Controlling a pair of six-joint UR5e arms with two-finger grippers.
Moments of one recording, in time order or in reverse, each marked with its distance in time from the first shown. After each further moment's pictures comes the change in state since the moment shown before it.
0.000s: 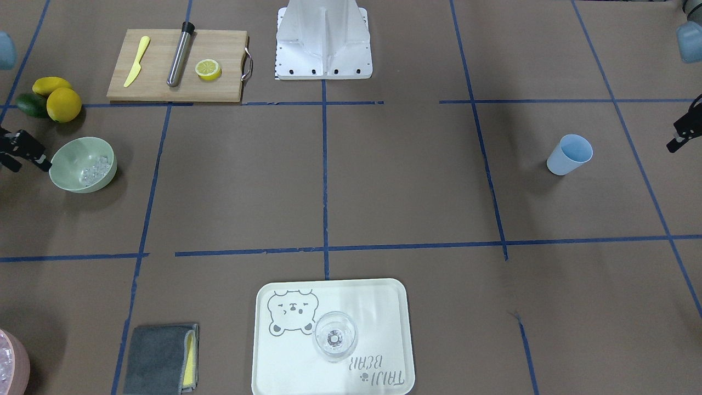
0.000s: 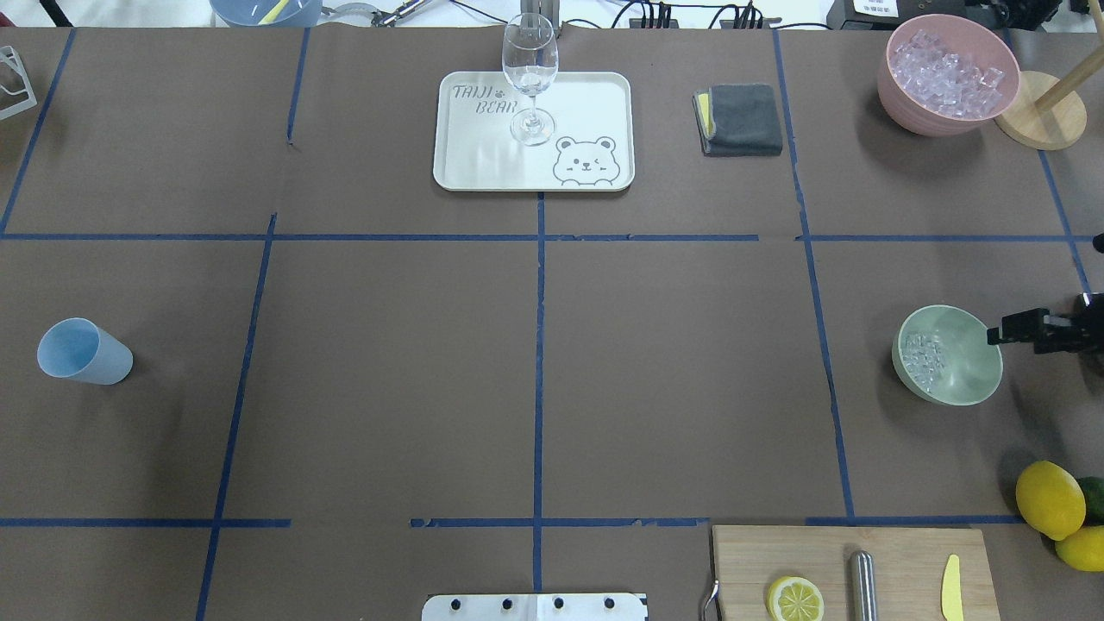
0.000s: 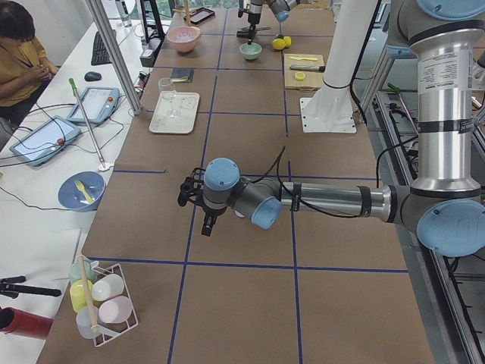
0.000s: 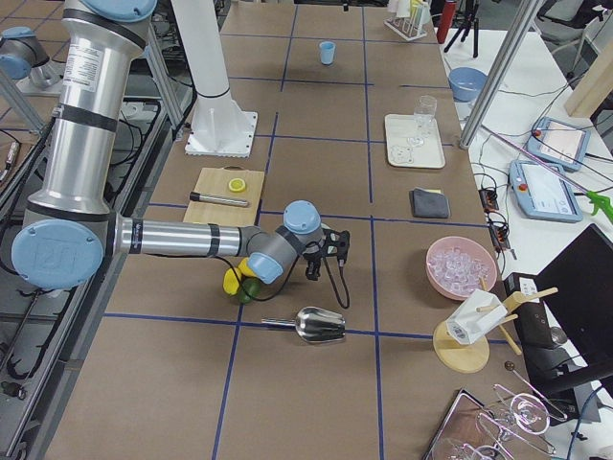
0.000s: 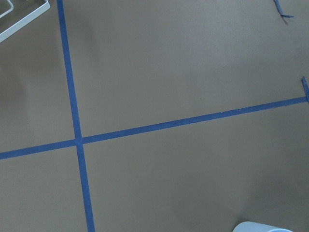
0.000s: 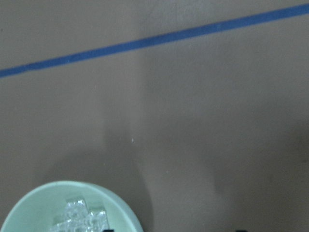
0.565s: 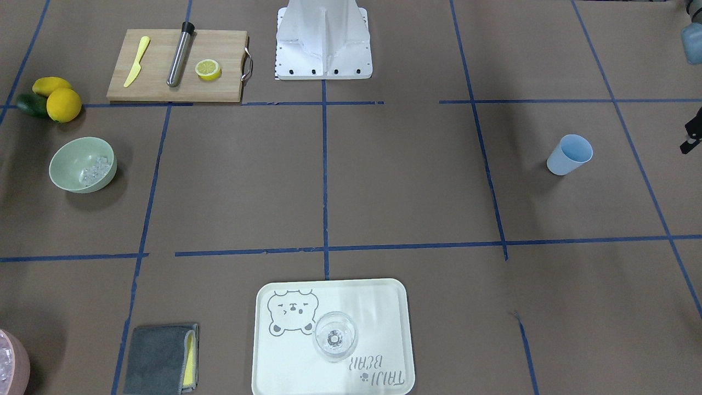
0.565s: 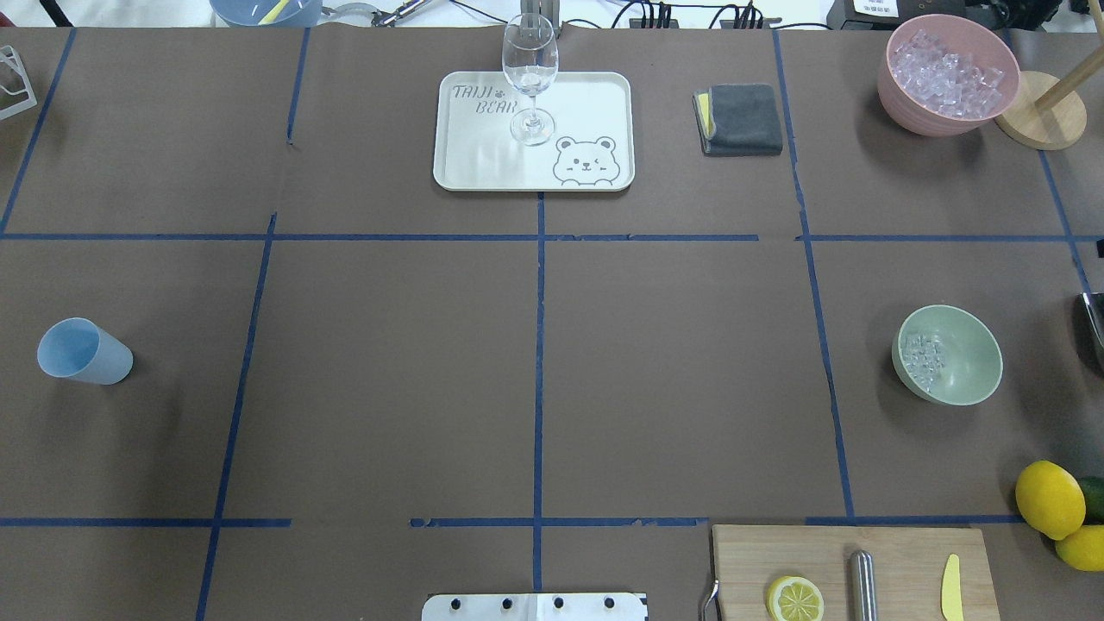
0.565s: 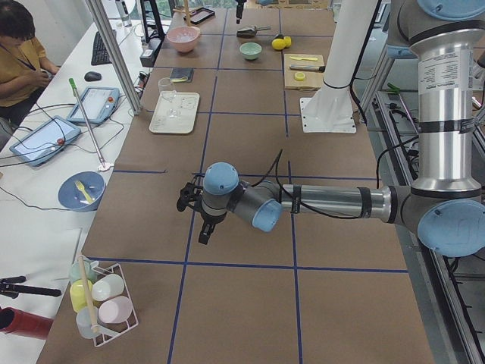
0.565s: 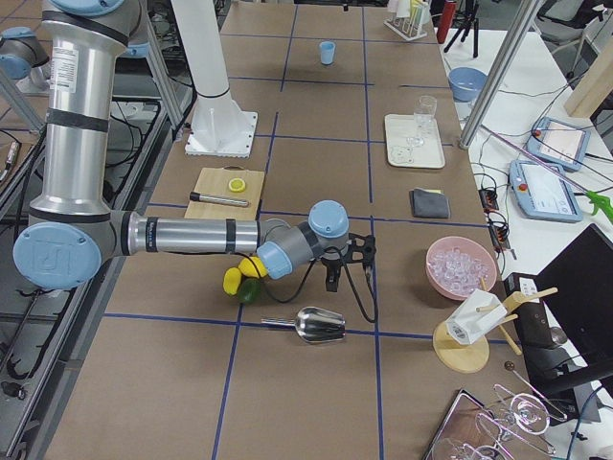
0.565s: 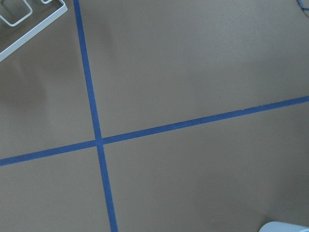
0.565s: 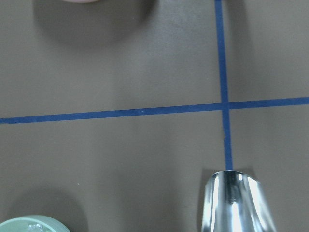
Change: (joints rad) left arm -0.074 -0.027 0.024 0.176 0.036 0.283; right arm 0.367 0.154 0.032 -0.664 0.125 -0.656
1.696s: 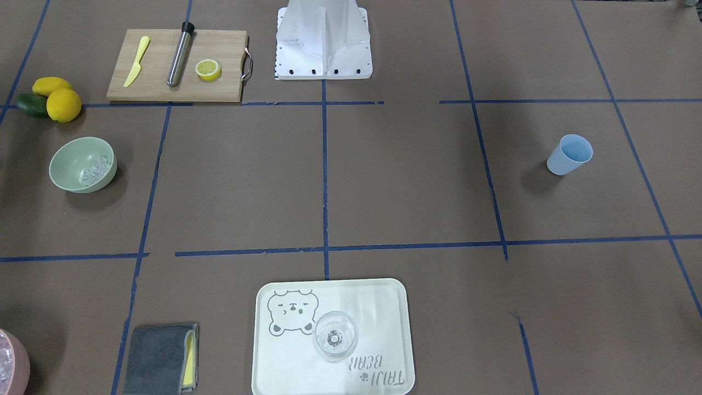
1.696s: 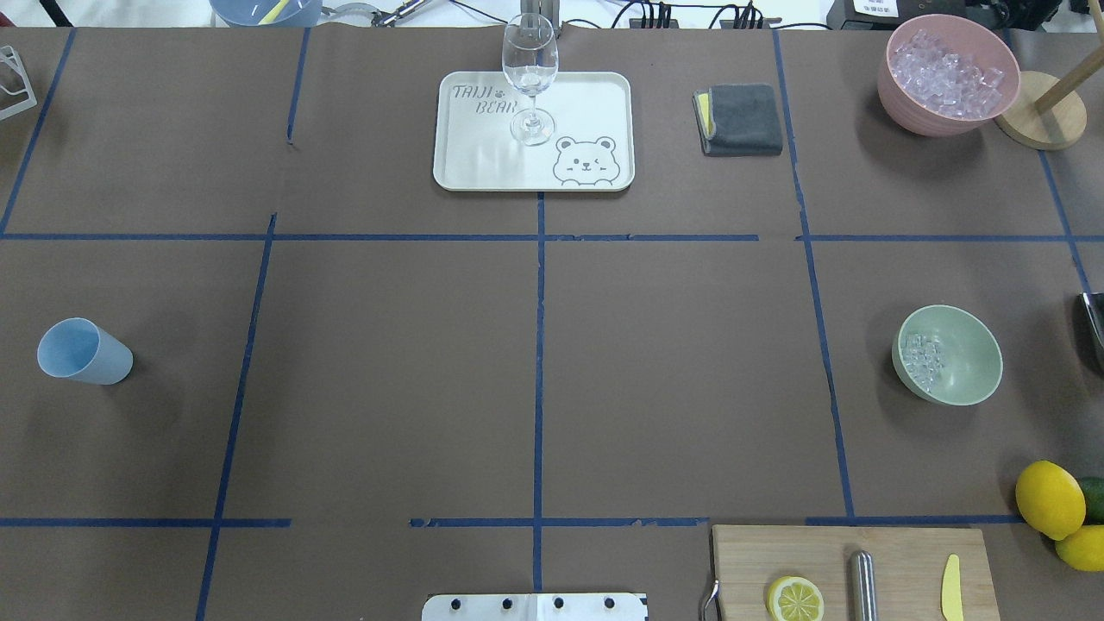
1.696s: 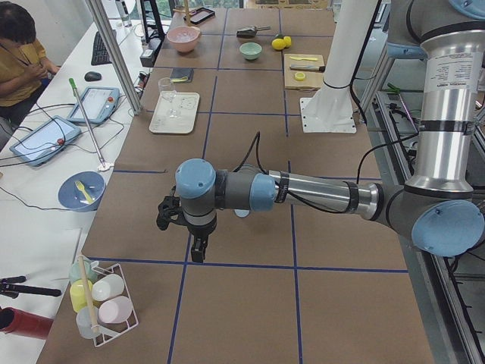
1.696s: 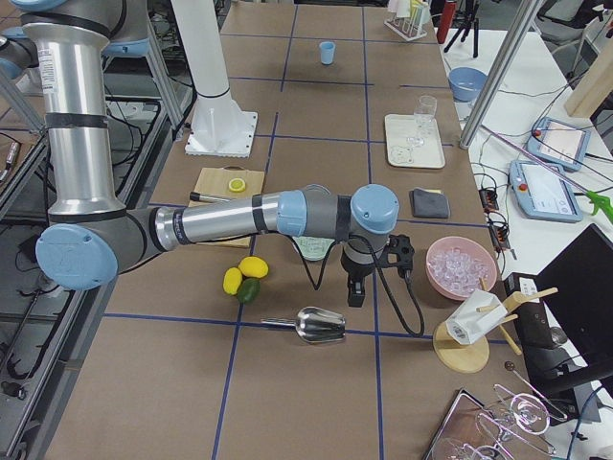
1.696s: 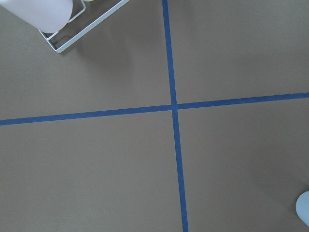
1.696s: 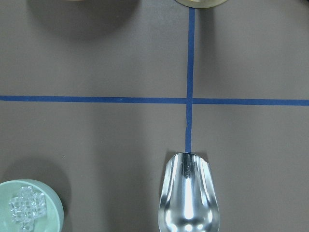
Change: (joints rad) left arm -0.144 -0.075 -0.056 0.417 0.001 0.107; right arm 0.108 0.101 0.037 -0.404 -0.015 -0.327
